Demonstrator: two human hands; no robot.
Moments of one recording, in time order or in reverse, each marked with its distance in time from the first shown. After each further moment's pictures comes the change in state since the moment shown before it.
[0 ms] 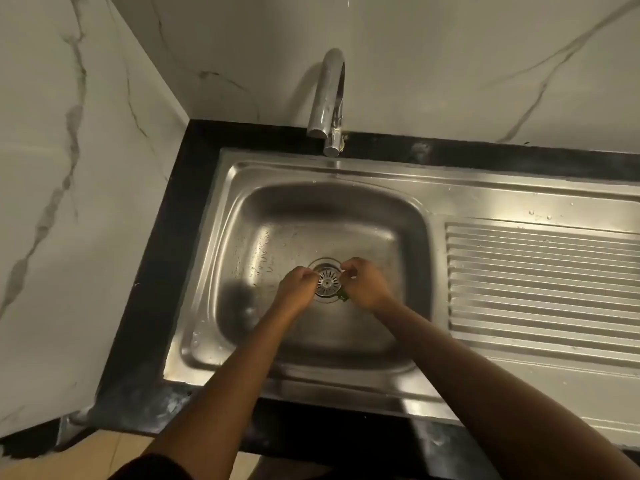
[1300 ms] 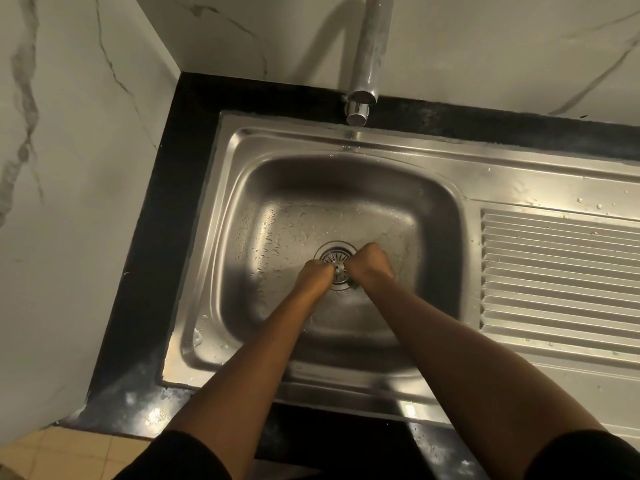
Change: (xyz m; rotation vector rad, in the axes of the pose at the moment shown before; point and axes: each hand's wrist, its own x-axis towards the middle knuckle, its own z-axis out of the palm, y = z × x) left_hand 0.053 -0.021 0.029 -0.126 -0.138 -0.236; right_hand 0.047 -0.012 0.041 -0.112 0.057 0.429
